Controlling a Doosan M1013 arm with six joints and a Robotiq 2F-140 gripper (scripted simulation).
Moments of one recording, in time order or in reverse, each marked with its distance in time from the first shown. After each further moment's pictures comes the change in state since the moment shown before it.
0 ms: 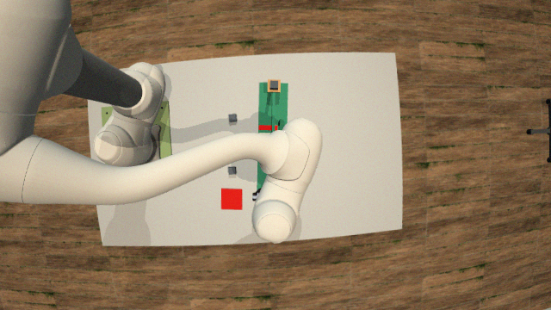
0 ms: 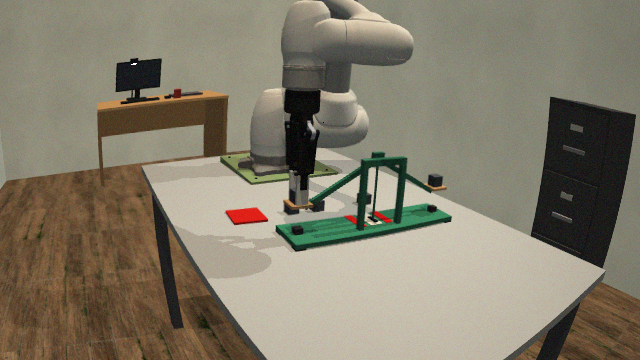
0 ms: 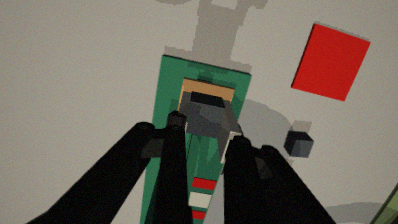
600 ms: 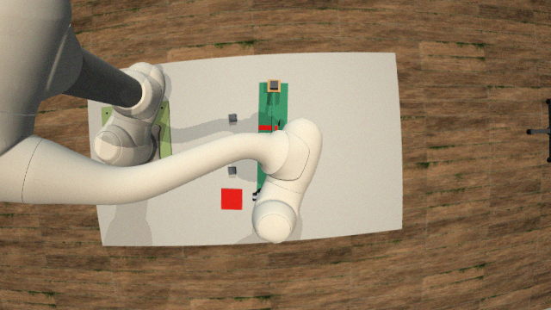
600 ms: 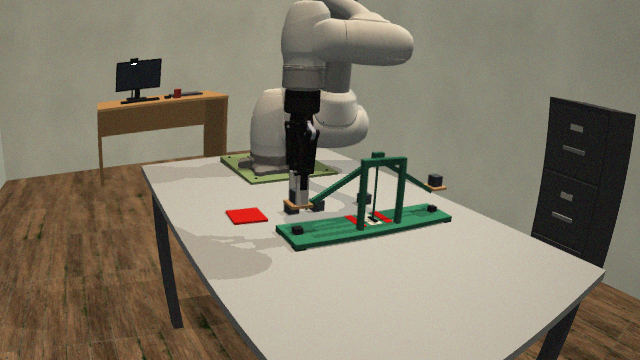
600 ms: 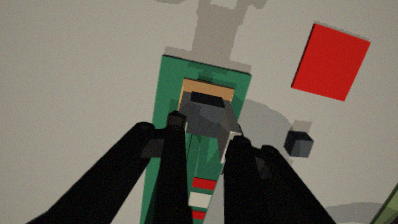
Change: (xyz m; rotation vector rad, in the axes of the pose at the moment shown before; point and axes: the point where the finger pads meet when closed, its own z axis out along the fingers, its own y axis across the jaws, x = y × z) arm 0.000 0.000 0.000 0.000 0.000 0.000
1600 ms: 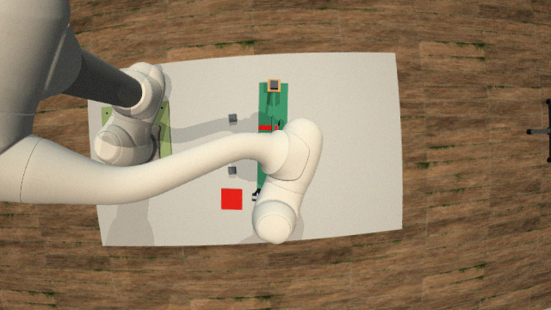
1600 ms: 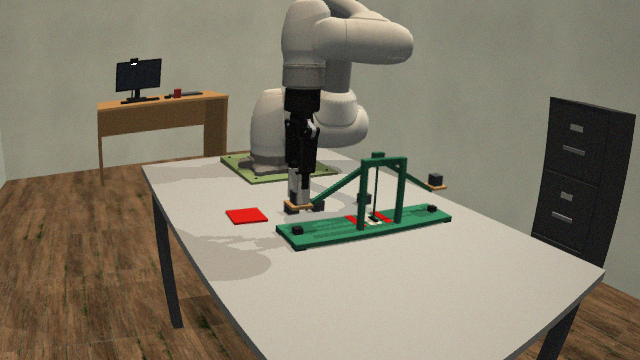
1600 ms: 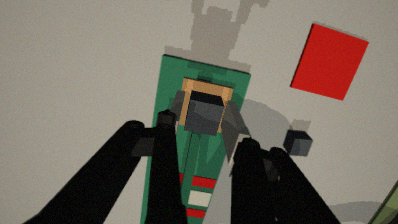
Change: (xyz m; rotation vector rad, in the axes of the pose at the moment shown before) arm 0.000 0.000 -0.003 0.000 0.000 0.000
